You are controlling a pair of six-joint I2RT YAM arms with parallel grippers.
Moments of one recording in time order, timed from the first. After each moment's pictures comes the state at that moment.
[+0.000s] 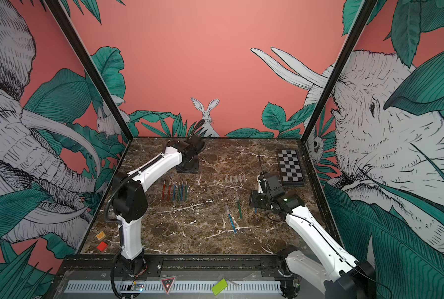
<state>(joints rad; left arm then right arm) -0.58 1.95 1.87 -1.18 -0.29 -0.49 0.45 1.04 0.86 -0.78 -0.09 0.51</state>
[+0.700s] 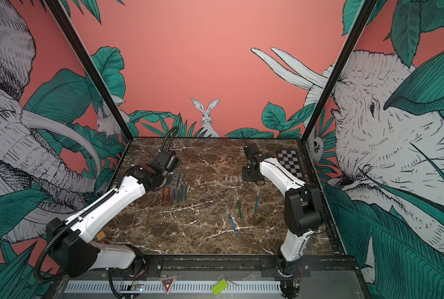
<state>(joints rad) -0.58 1.35 1.21 -0.90 -0.38 -0.25 0.34 1.81 1.44 -0.88 0.05 0.31</state>
